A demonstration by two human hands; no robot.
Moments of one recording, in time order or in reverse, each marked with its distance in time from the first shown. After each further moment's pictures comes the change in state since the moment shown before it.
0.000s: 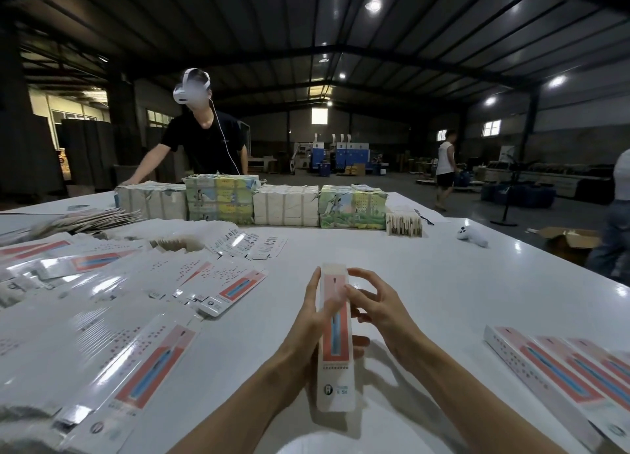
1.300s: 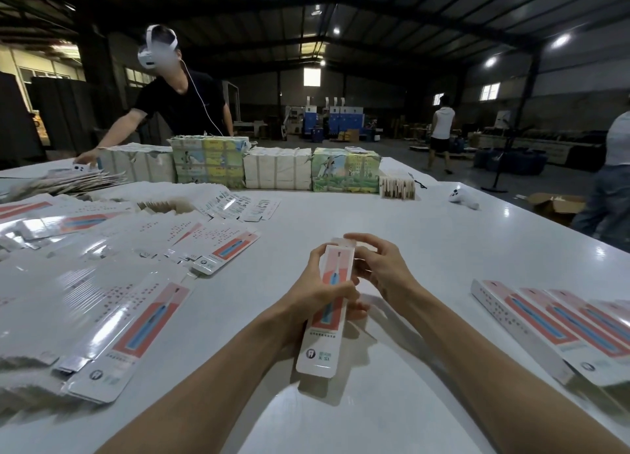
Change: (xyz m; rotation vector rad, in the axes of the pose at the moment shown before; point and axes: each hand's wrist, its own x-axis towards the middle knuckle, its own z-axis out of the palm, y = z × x) left_hand -0.009 -0.003 0.002 0.193 -0.102 -0.140; right_hand 0.002 0.004 -0.012 0.141 0.096 0.090
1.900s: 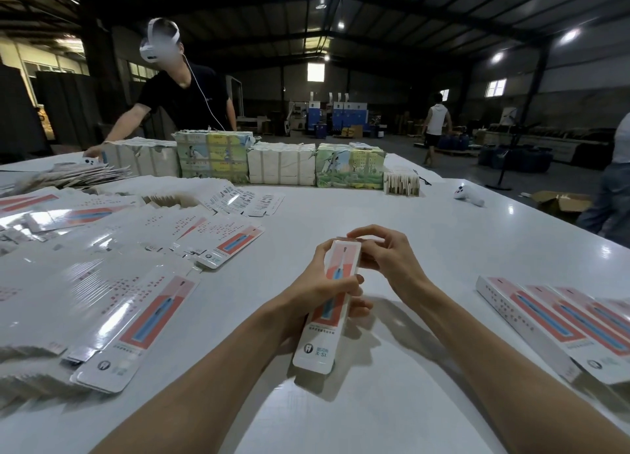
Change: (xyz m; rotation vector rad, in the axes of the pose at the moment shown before) left_hand -0.007 0.009 -0.003 0.070 -0.051 0.012; right_hand -0.003 -0.008 -0.004 -0.122 -0.035 -0.139
